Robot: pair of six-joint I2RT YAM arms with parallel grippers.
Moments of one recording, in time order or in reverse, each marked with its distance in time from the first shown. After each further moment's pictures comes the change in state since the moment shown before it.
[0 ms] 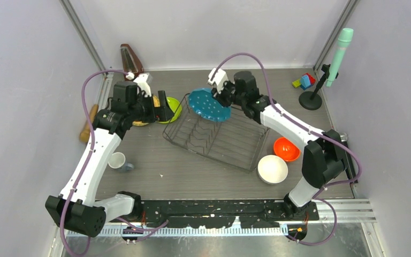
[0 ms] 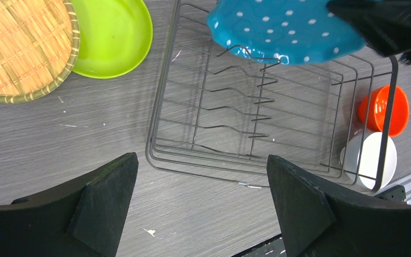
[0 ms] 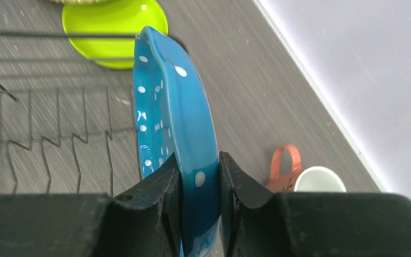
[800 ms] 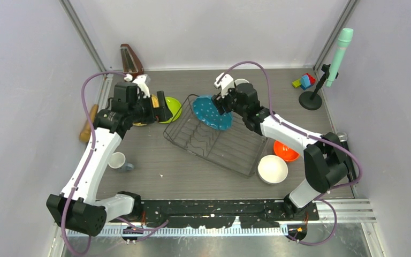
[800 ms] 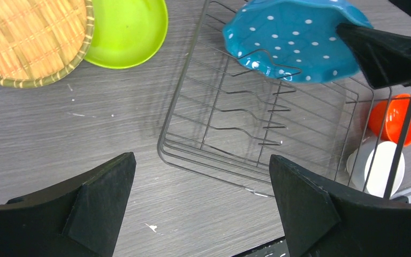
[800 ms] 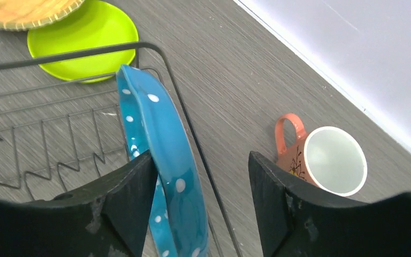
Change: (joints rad) left arm 0.009 0.004 -0.018 -0.005 -0.034 -0.021; right arm 0.033 -0.053 -0.253 0.268 0.200 0.157
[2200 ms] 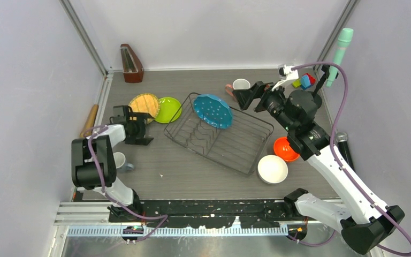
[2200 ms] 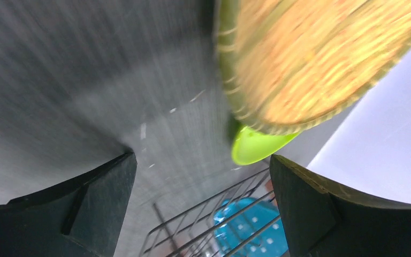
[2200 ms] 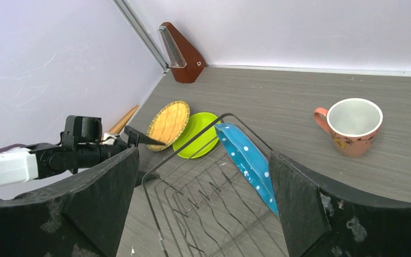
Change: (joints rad) left arm 0.363 0.434 -0.426 0.522 0.036 -1.034; right arm -0.060 -0.603 -0.011 -0.284 0.034 0.695
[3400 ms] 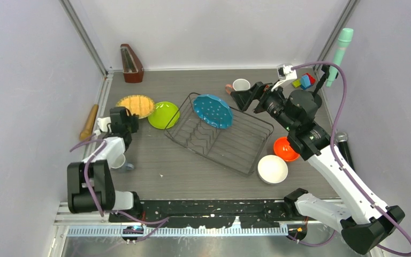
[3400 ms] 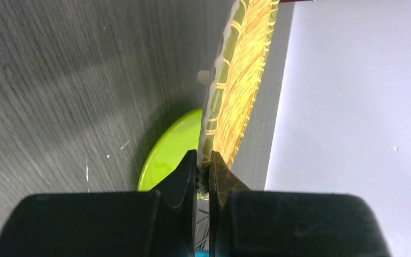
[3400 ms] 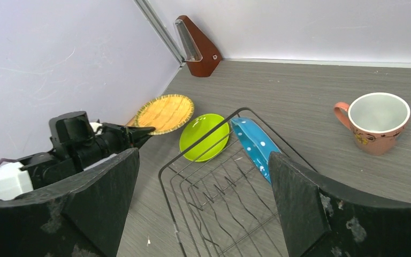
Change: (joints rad) left arm -0.030 -0.207 -0.168 0.347 -0.373 -0.149; right arm 0.000 -0.005 -0.005 -0.002 -0.056 0.048
